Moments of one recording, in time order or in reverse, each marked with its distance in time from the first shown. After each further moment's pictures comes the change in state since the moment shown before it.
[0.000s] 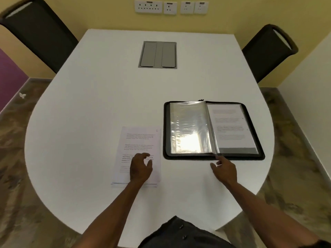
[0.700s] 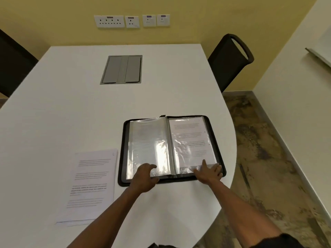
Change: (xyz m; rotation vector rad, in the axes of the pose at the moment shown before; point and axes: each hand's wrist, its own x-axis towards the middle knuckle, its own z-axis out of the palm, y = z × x) left_hand 0.032 0.158 0.152 0.270 -0.528 0.164; right_hand 0.140 0.075 -0.089 -0.371 -0.422 0.266
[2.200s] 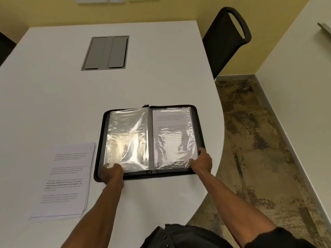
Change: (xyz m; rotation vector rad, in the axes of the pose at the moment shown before) left_hand 0.036 0.029 0.032 -0.888 0.788 -0.941; right_hand 0.051 0.047 -0.038 0.492 0.281 -0.051
